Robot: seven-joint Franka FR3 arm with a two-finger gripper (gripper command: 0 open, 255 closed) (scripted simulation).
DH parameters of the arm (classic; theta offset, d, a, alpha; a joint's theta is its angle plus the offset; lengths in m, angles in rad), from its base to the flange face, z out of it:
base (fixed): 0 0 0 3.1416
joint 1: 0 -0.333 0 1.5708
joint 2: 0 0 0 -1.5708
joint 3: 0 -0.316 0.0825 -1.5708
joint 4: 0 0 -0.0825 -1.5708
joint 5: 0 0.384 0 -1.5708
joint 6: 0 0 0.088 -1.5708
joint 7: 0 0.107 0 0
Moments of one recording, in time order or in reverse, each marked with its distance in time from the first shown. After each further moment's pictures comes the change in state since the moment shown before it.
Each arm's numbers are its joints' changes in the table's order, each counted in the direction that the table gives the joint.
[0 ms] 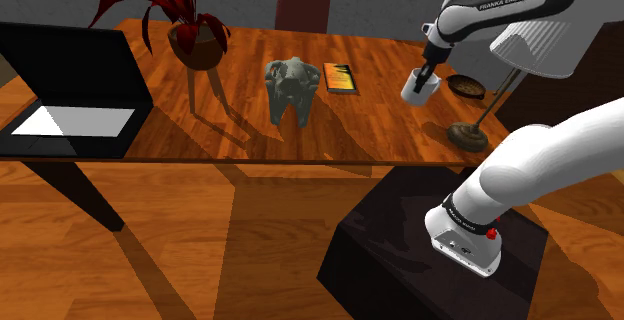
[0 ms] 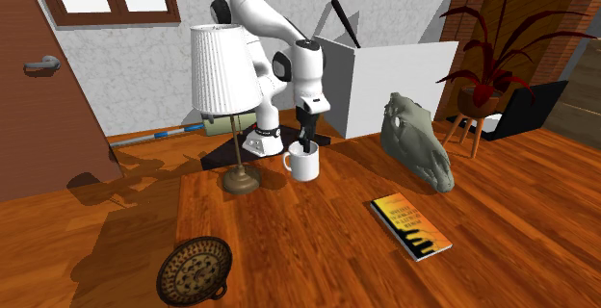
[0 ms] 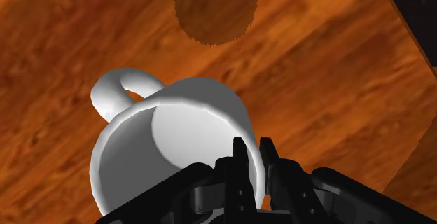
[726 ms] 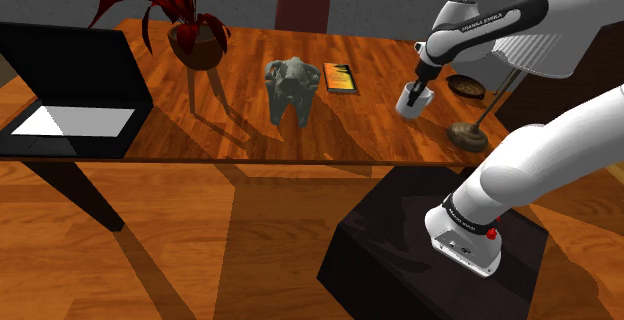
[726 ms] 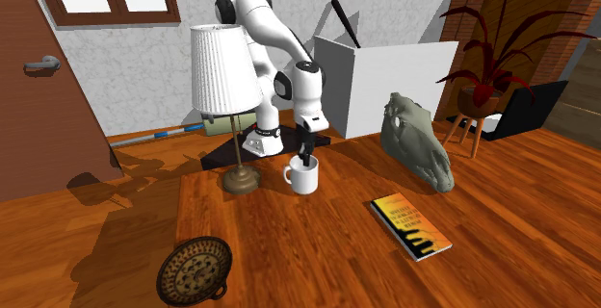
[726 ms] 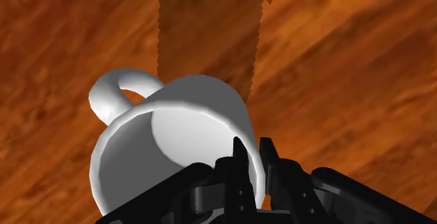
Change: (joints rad) arm -0.013 0.104 0.042 -0.084 0.012 -0.184 -0.020
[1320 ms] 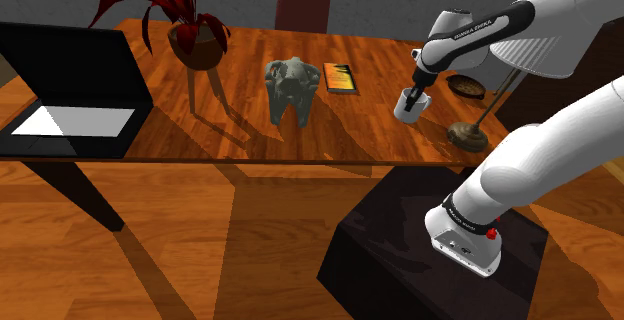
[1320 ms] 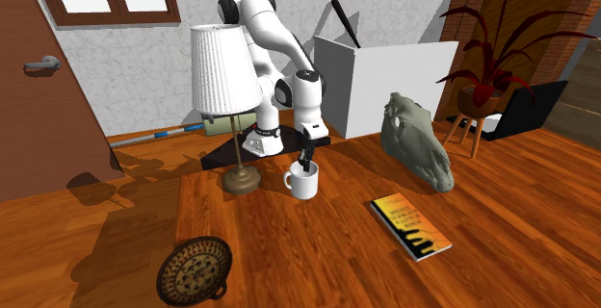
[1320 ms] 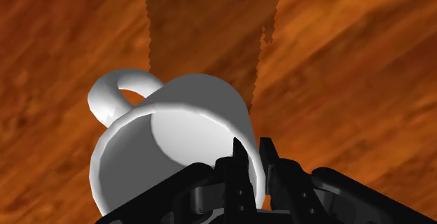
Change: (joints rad) arm -0.012 0.060 0.019 -0.025 0.019 -0.082 -0.017
